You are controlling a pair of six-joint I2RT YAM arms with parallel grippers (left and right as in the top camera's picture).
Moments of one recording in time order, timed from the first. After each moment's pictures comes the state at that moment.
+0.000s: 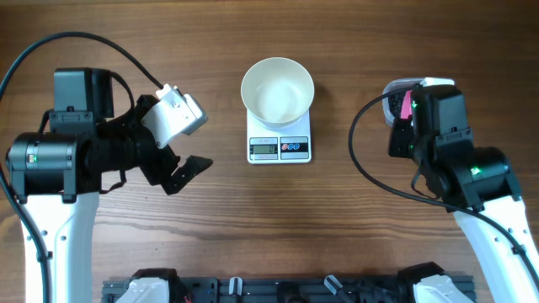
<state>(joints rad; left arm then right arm) -0.01 1.24 1.53 -1.42 0.54 0.84 0.25 1.13 1.15 -0.97 0.29 0.29</state>
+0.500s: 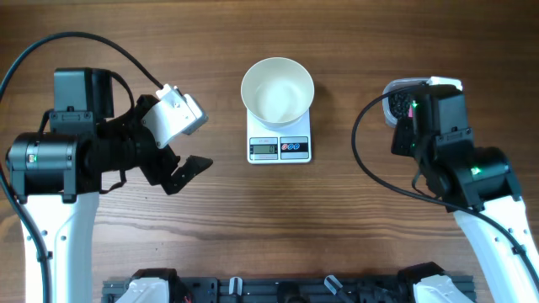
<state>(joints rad) -0.01 1.24 1.53 -1.42 0.54 0.84 0.24 1.13 1.15 -0.96 0.35 0.31</state>
